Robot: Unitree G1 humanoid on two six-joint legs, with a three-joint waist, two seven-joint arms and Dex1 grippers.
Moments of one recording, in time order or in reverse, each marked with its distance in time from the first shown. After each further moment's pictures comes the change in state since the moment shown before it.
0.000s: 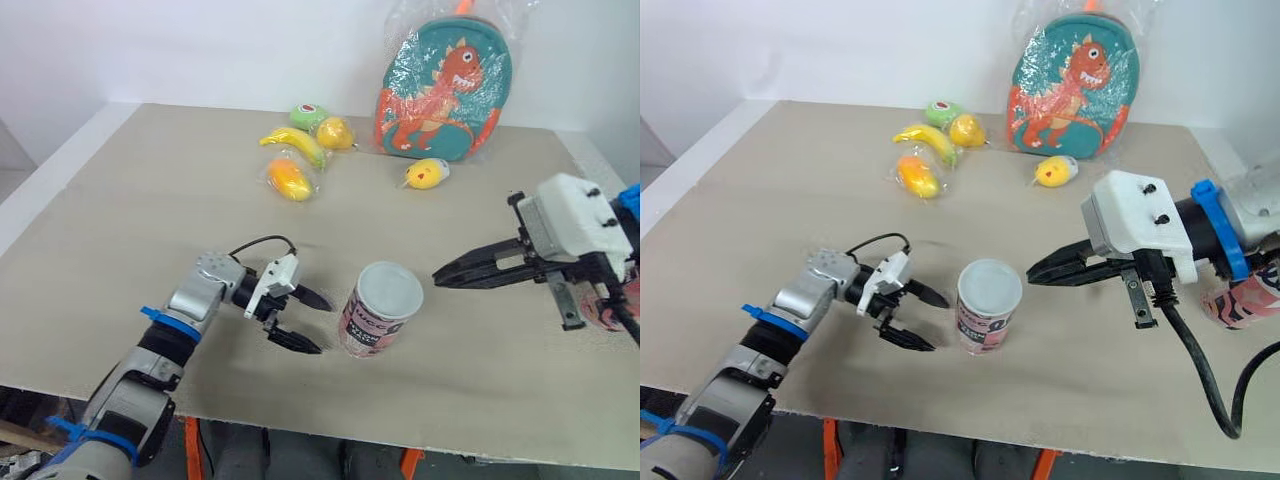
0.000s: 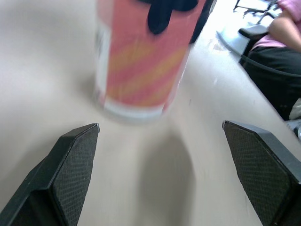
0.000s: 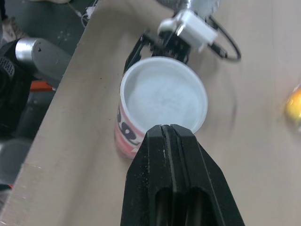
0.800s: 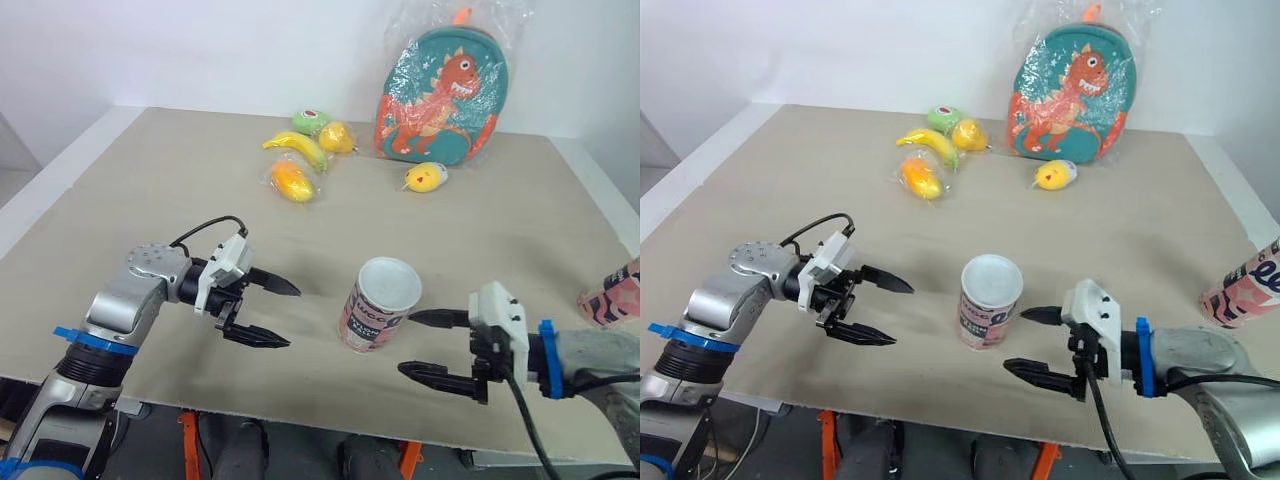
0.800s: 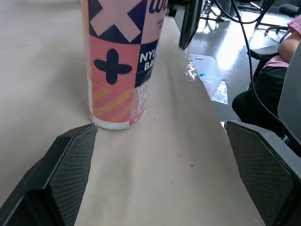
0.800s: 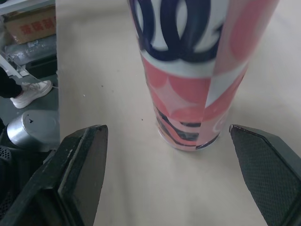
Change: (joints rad) left arm 0.144 0.228 0.148 -0.424 -0.243 0.247 0.050; right arm 0.630 0.410 -0.041 -0.100 -0.045 0.028 -0.419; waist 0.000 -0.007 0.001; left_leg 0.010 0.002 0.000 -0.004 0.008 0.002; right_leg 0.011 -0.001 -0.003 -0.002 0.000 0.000
